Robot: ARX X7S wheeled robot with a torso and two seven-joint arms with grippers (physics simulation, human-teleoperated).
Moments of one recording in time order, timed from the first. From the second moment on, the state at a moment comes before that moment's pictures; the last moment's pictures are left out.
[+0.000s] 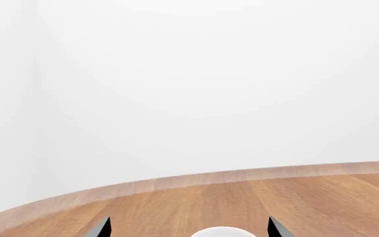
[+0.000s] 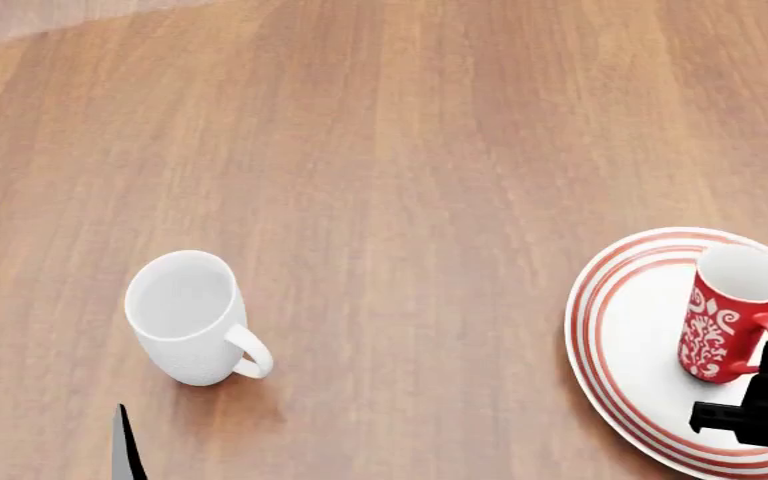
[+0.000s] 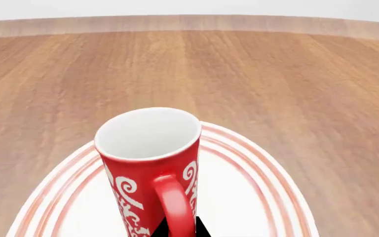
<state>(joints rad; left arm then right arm) -0.16 -0.34 0.51 -0.33 -0.02 0.77 -0.60 0.86 0.45 0.31 1.31 0.00 -0.24 -0.45</state>
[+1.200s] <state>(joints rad) -0.16 -0.34 0.52 -0.33 -0.01 0.79 -0.61 0.79 0.47 0.35 1.30 0.03 -0.41 -0.58</state>
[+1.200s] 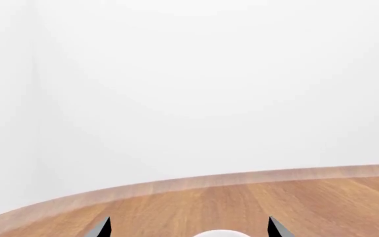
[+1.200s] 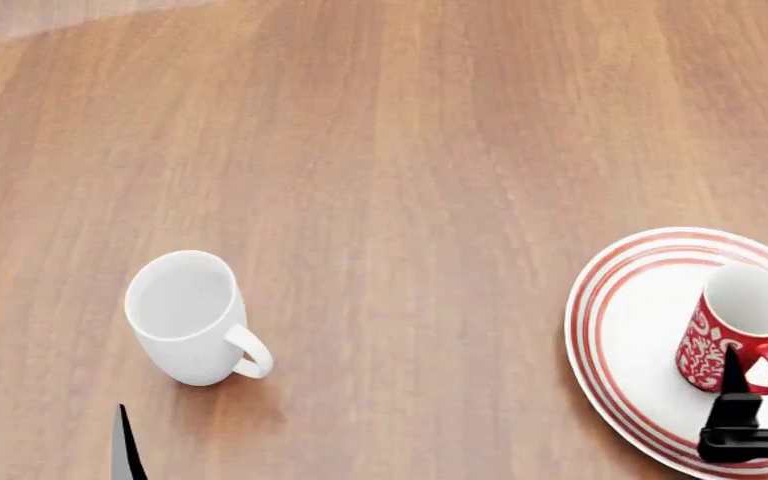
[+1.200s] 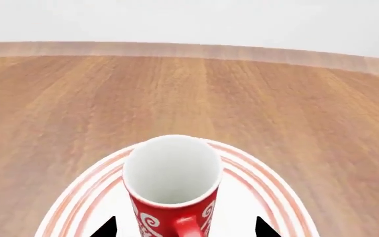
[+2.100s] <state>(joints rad) -0.17 -0.34 0.52 -0.34 -0.01 0.80 -0.62 0.21 0.34 0.50 0.00 0.26 0.00 -0.64</state>
